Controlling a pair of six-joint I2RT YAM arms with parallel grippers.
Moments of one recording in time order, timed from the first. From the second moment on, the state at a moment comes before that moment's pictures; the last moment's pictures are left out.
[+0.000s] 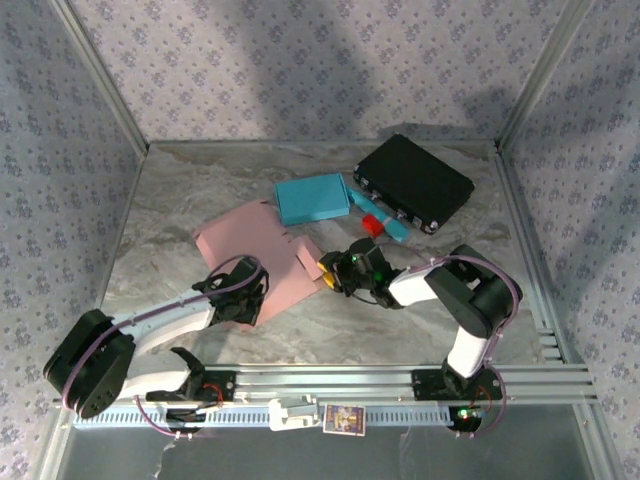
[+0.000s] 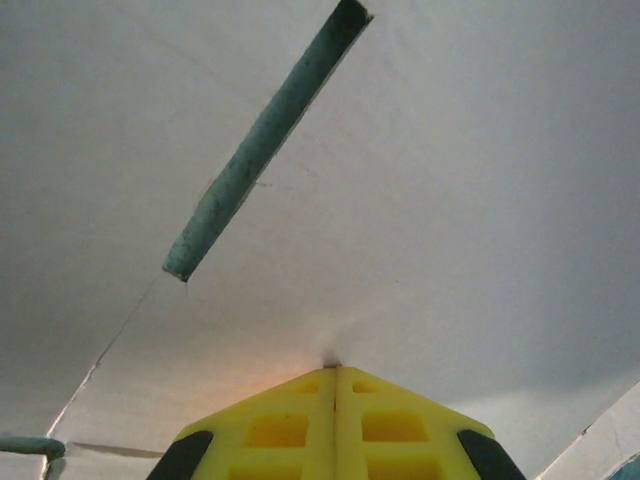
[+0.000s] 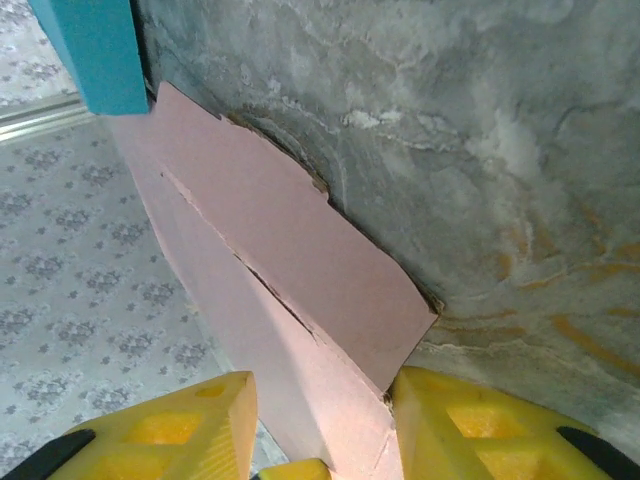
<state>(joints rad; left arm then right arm) -0.70 1.20 0.46 -0.38 -0.12 -1.91 0.72 1.75 0.59 0.59 -0.24 1.63</state>
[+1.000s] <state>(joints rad) -0.75 1.04 0.86 -0.82 -0.23 -1.31 0.78 1.63 0.72 0.32 -0.15 1.75</state>
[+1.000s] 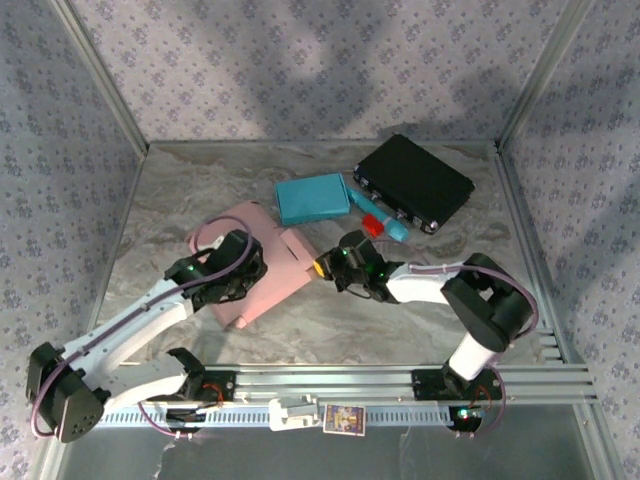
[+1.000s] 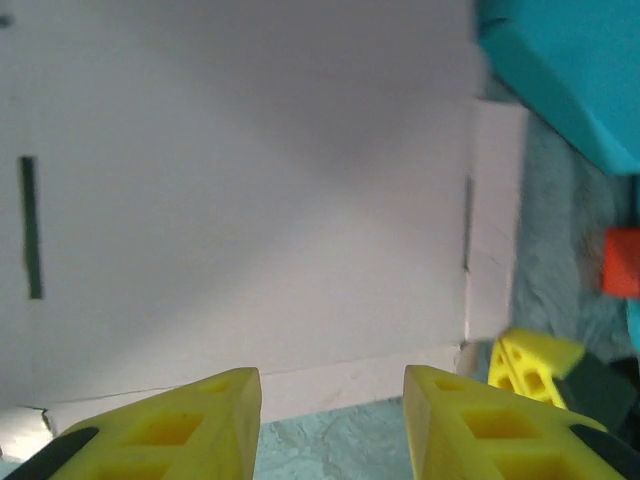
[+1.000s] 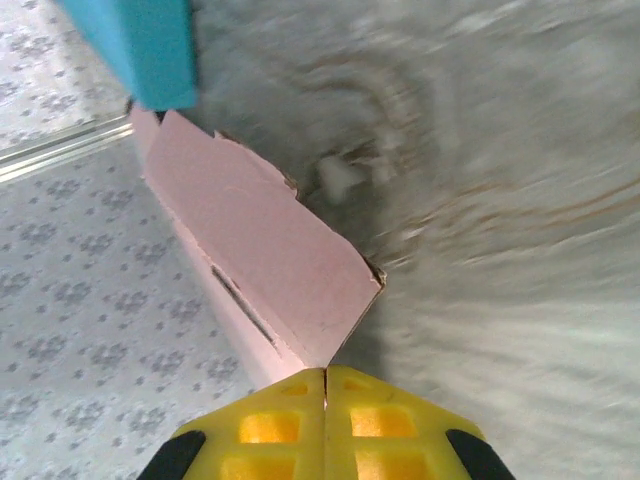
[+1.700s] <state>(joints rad) -1.18 1.10 0.91 -0.93 -0.76 -0.42 0.69 1.62 1.19 -0.12 -0.21 1.82</state>
